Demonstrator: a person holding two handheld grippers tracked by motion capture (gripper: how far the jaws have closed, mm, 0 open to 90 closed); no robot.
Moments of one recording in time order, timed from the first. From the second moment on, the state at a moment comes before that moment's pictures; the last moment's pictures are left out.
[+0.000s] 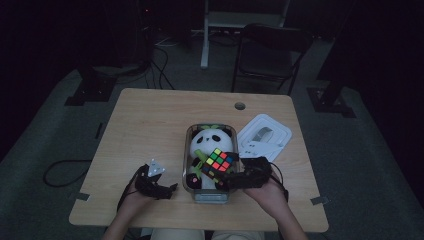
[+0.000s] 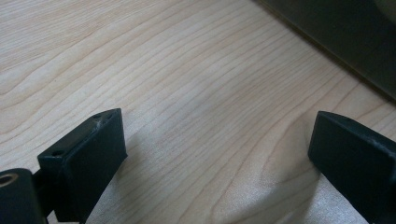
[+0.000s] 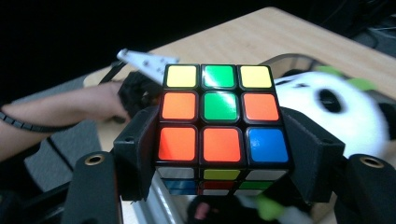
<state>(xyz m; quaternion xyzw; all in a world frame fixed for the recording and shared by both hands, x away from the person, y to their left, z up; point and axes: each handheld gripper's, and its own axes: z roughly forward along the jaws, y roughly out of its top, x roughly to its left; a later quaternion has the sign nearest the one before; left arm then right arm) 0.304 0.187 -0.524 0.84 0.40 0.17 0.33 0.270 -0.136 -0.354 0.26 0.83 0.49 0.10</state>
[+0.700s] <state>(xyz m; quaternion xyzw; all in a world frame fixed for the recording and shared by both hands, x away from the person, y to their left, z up) 0.303 0.187 -0.524 0.84 0.40 0.17 0.33 0.288 -0.109 -0.394 0.26 0.88 0.40 0.07</state>
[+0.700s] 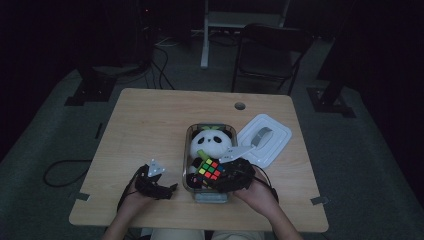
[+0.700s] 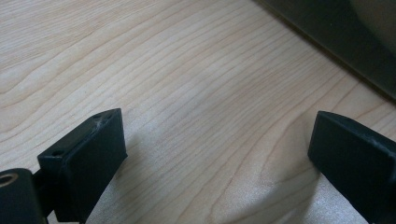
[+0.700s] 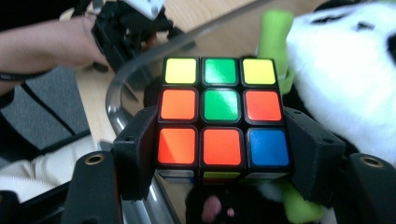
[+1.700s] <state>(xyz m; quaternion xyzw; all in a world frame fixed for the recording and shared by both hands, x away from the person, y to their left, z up) 0.259 0.184 -0.417 0.82 0.31 0.17 0.45 0.275 -0.144 -0.362 0.27 0.85 0.45 0.10</state>
